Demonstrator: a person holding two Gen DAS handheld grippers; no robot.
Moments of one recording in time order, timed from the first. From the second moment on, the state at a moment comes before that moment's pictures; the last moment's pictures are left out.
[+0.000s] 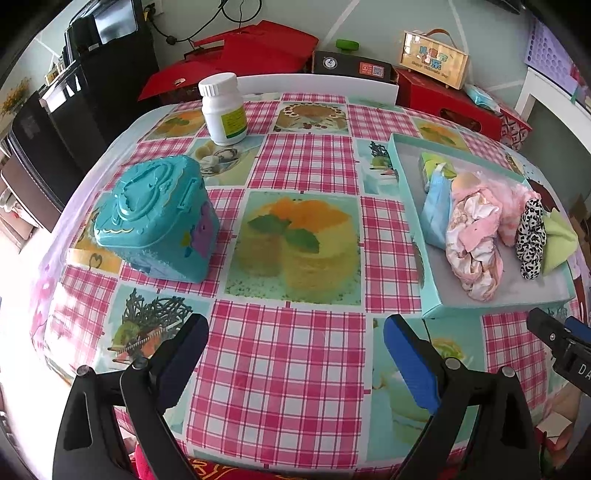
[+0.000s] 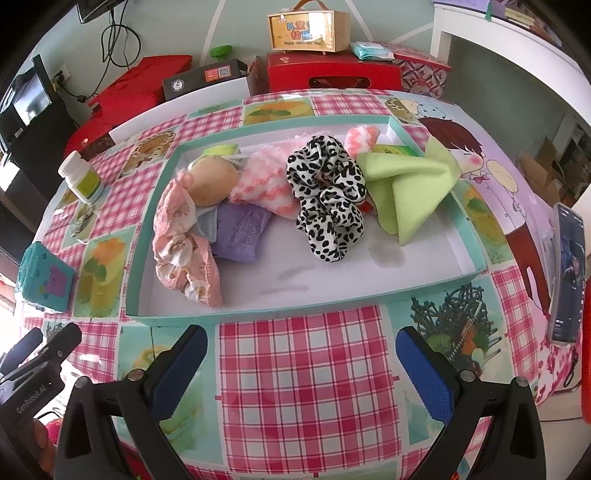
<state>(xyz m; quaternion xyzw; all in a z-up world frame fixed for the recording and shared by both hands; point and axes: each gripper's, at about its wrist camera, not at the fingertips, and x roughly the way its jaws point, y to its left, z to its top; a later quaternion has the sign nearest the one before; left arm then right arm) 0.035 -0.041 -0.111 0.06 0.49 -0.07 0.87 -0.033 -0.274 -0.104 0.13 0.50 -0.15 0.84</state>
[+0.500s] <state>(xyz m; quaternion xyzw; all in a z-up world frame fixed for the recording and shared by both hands) 0.036 -0.041 -0.114 0.06 0.49 -0.07 0.87 -0.031 -0.274 -0.108 0.13 0.51 -0.15 0.84</state>
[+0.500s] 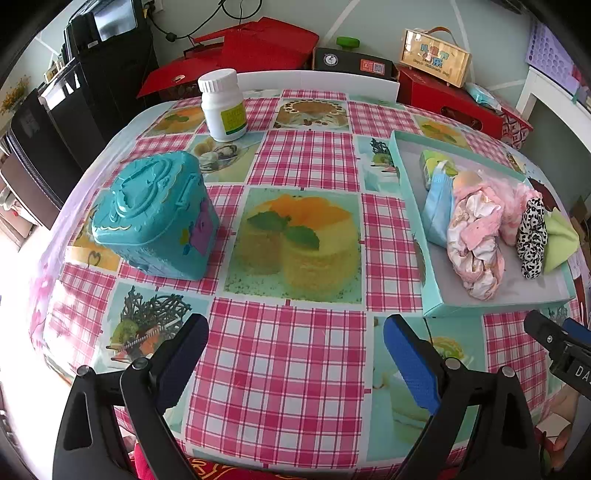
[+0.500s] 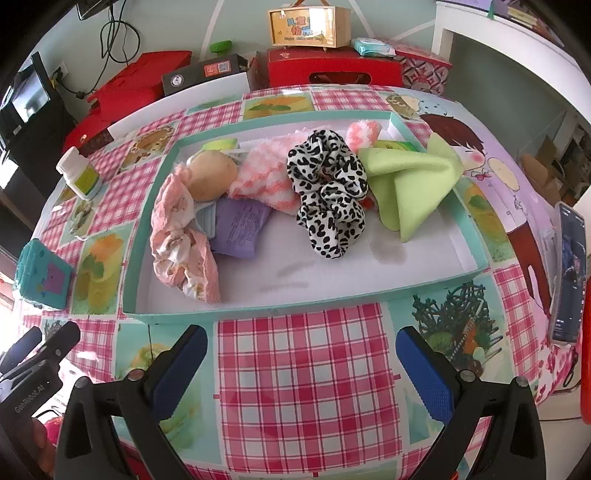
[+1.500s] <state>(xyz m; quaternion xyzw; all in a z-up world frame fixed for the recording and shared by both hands) 0.035 -0.041 -0.113 0.06 0.49 -0.08 0.87 -0.030 -0.276 -0.112 0.13 0.52 -0.15 0.83</state>
